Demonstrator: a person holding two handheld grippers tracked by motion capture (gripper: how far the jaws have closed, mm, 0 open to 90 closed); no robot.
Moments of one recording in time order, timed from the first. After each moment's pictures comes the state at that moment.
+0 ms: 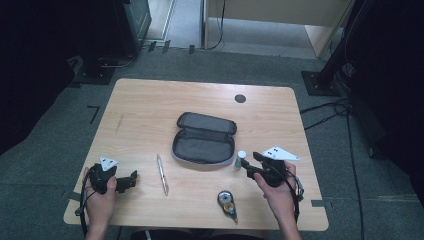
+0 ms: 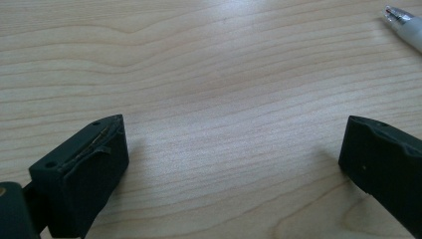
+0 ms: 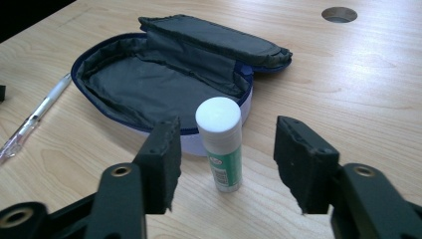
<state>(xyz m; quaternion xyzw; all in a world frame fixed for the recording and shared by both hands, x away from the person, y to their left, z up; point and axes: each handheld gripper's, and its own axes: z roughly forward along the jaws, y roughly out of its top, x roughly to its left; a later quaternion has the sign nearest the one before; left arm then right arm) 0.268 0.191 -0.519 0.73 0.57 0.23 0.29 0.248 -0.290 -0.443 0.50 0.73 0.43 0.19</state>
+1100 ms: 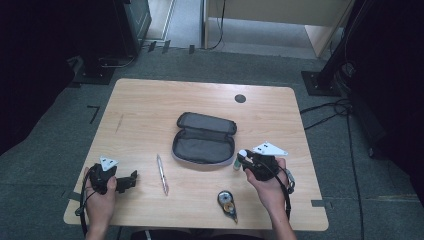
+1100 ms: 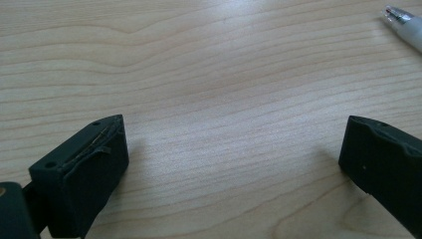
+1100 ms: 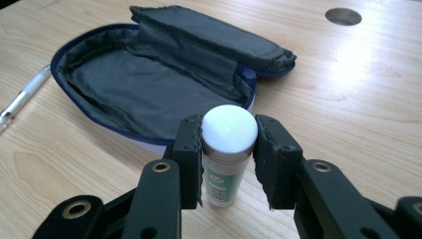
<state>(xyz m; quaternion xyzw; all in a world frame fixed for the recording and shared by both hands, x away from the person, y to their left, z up) 0.268 0.191 -0.519 0.73 0.57 0.23 0.29 0.263 -0.272 -0.445 0.49 0.74 0.41 0.21</state>
